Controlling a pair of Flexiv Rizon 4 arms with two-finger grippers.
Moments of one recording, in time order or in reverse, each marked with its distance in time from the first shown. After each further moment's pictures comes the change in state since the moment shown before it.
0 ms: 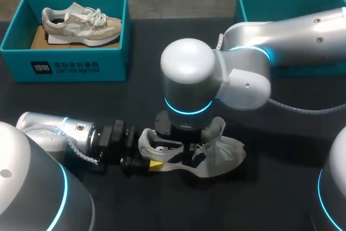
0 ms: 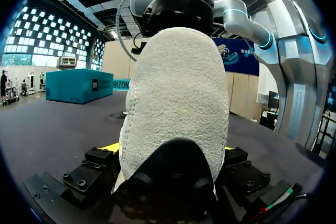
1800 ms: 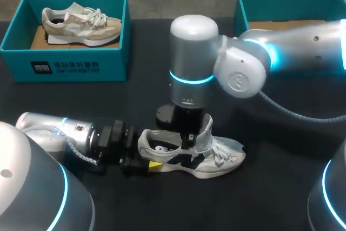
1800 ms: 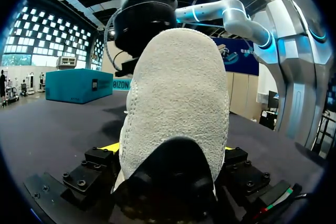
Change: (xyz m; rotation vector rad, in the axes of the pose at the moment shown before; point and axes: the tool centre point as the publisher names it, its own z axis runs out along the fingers) left arm 0.001 0.001 -0.002 -0.001 0.002 0.001; right arm 0.015 0.008 0.012 -0.029 0.329 -0.007
